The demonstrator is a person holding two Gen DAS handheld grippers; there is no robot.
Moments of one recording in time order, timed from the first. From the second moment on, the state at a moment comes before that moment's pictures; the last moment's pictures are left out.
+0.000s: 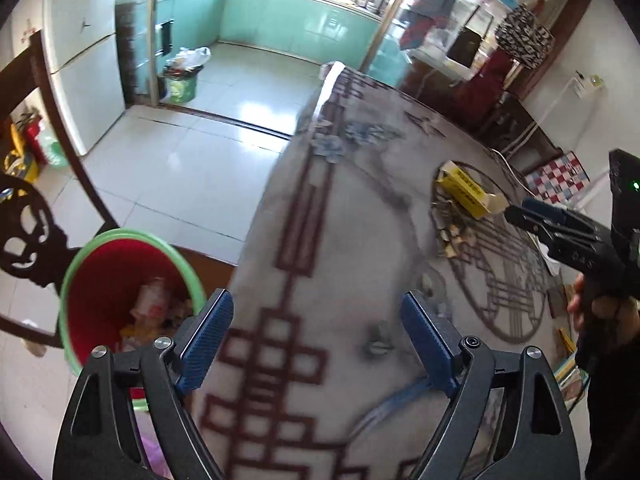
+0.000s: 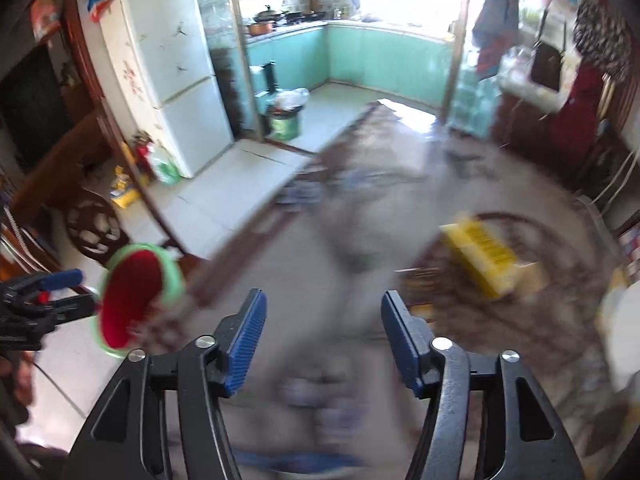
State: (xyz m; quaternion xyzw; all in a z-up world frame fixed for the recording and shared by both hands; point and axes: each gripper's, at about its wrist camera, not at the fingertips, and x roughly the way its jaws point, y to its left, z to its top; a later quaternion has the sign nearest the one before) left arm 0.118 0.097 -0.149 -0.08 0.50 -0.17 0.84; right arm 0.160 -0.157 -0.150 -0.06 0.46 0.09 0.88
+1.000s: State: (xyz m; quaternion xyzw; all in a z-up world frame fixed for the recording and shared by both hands) left arm 0.216 -0.169 -0.234 0.02 0.60 -0.13 0.79; right arm 0.286 -0.339 -0.260 -0.03 0.53 0.13 0.83
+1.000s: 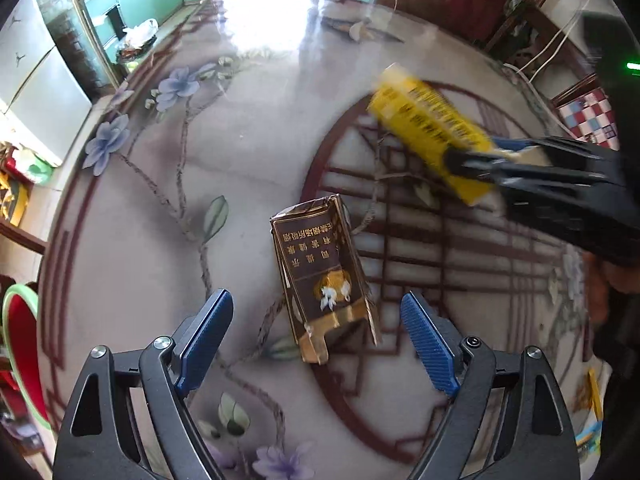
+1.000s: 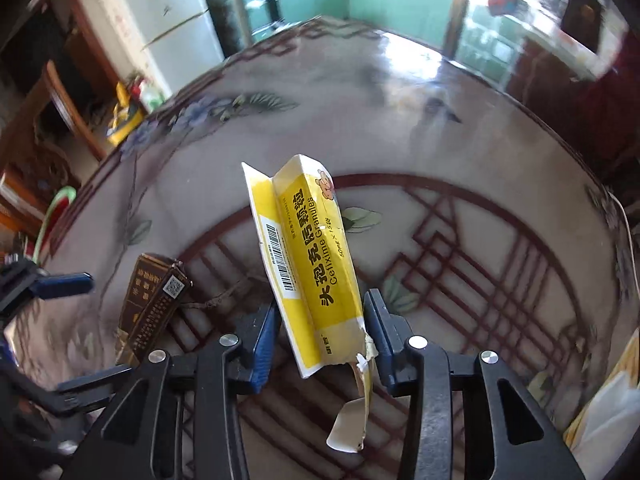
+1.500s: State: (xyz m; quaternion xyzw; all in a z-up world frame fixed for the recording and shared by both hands) left arm 0.201 -0.193 -0.239 0.06 0.58 -0.16 0.80; right arm 0.187 -0.376 -0.196 0.13 0.44 0.00 0.89
